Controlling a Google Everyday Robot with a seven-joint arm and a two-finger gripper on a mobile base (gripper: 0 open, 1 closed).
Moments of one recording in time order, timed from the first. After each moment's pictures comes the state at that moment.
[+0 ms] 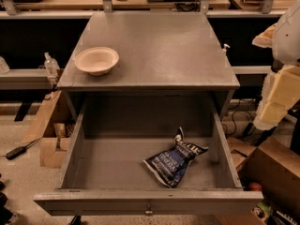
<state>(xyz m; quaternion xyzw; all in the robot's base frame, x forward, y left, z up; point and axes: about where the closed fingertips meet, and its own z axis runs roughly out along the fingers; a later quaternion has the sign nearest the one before) 0.438 -0.214 0.985 -0.60 0.78 -0.04 0.17</state>
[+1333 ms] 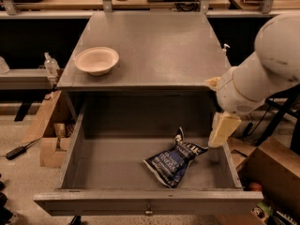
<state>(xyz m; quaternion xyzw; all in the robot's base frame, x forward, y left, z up) 0.497 -0.172 0.842 -0.68 0.70 -0.03 0.21</state>
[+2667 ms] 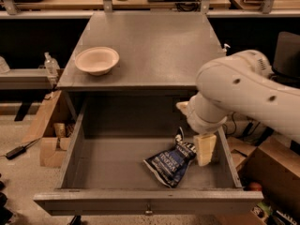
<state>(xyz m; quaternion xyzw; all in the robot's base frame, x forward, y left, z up) 0.502 -0.135 0.751 -0.78 0.61 -0.07 0.13</state>
